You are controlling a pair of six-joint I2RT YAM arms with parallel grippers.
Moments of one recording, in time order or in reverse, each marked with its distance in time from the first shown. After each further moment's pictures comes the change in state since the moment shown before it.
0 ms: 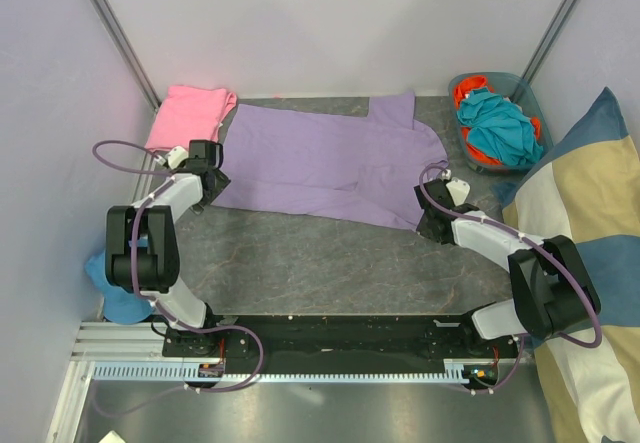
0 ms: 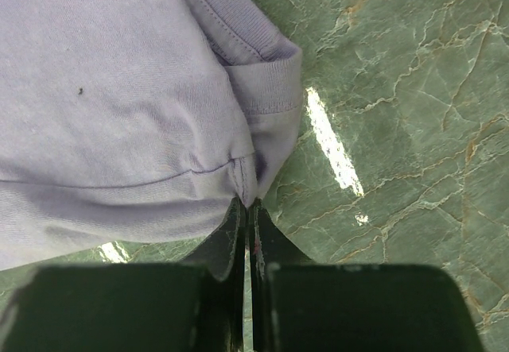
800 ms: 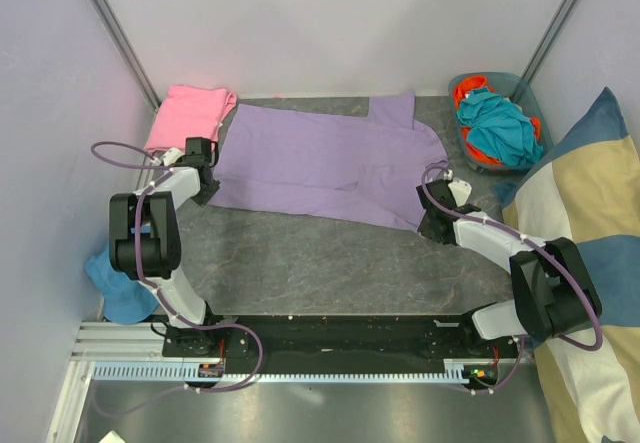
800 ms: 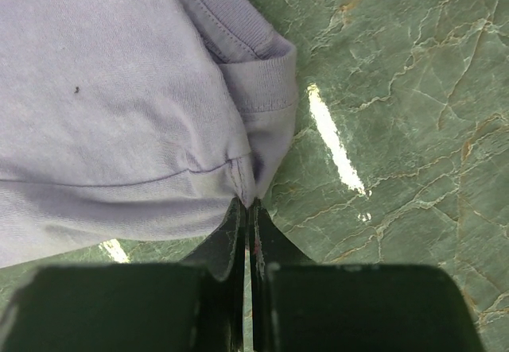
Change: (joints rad) left arm 0.045 0.109 0.070 -0.029 -0.003 -0.030; right arm -0.015 -0.012 -0.008 0.000 -0.016 -0.008
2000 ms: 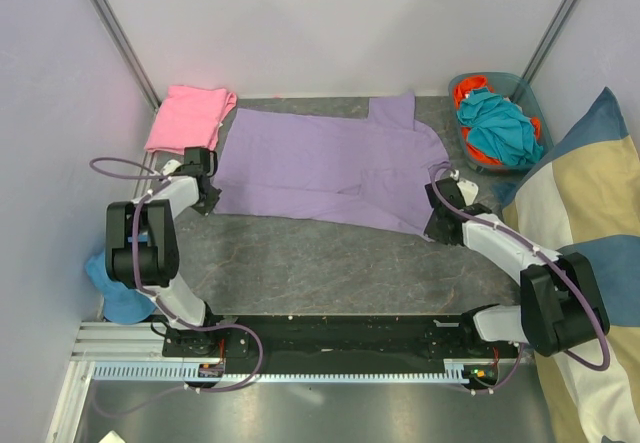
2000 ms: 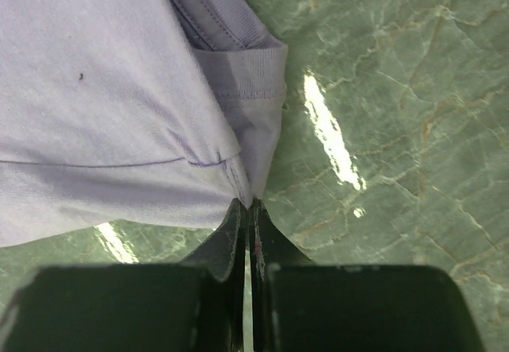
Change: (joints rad) left arm 0.006 -0.037 -0.073 0.003 0.070 -0.061; right arm -0.035 -0.075 0.013 -0.100 -0.042 -0.038
